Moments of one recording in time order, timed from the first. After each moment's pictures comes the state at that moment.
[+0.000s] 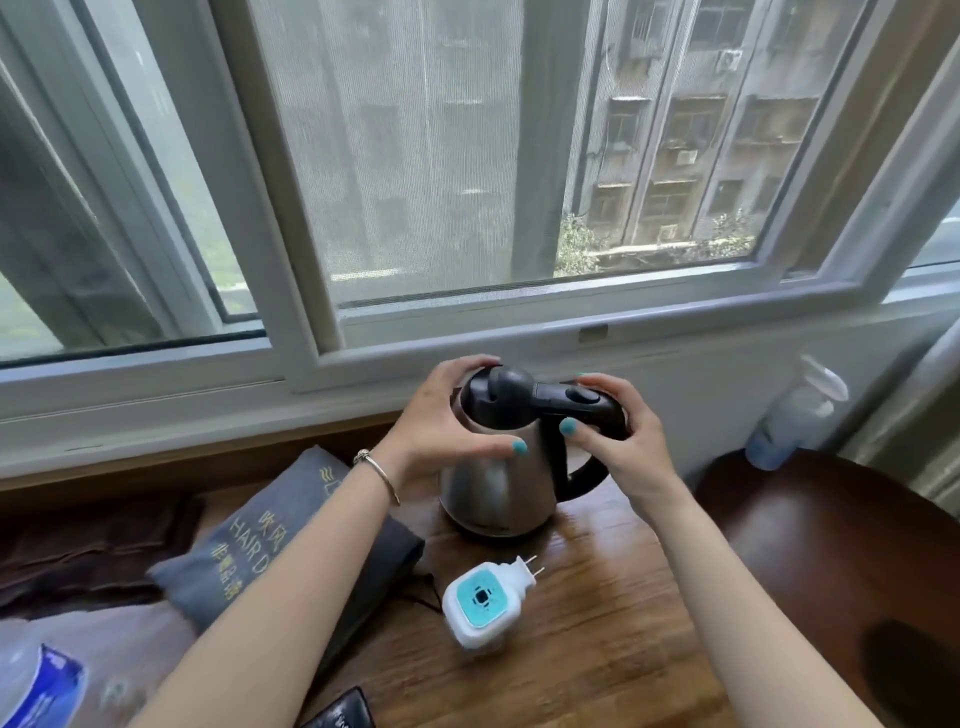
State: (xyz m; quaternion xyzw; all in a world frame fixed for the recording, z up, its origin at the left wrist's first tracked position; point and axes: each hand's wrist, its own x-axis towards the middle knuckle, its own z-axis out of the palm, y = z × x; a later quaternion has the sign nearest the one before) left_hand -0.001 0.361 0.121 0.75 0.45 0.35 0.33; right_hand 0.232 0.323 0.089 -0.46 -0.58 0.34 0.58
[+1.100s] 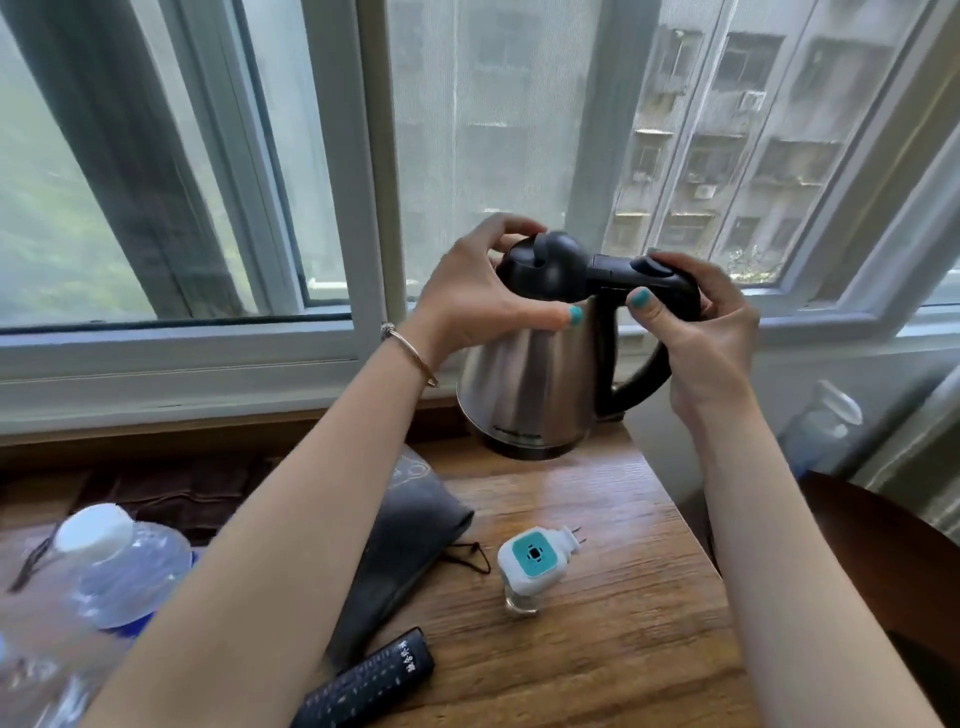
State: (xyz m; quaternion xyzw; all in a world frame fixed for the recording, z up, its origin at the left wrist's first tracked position) left_hand -0.028 0.335 0.249 0.73 0.41 0.47 0.28; right_hand 0.178 0.298 0.218 -0.32 -0.54 0.29 0.72
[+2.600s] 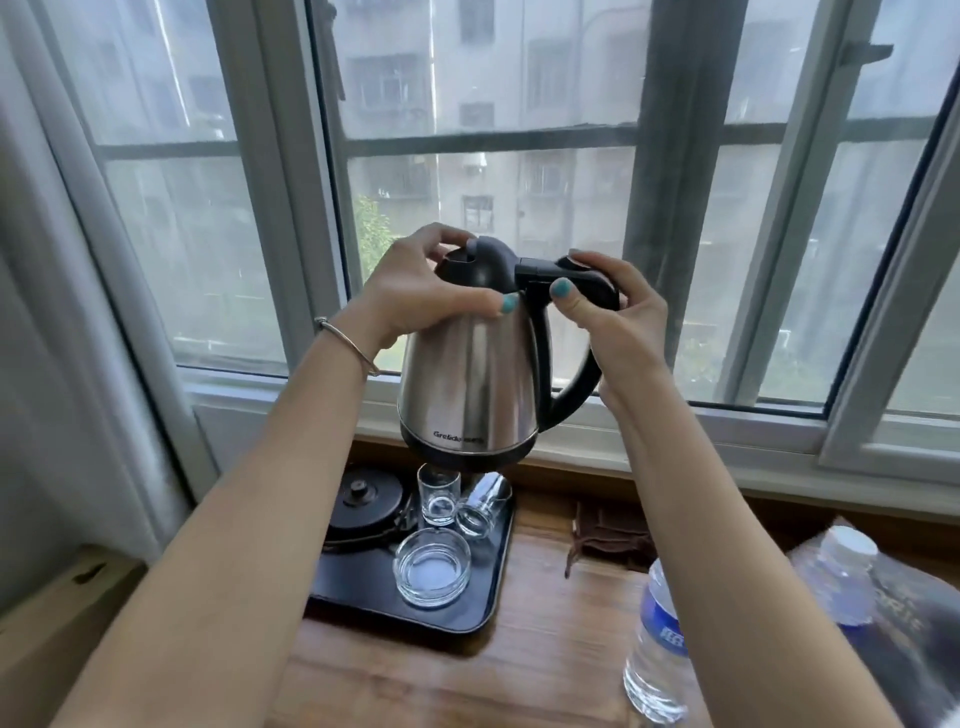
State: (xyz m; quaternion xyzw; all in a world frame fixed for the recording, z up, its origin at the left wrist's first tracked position) left_hand -0.606 0.108 0.364 0.62 0.59 0.50 0.11; right_hand -0.415 0.177 0.311 -0.15 -0.58 0.46 0.66
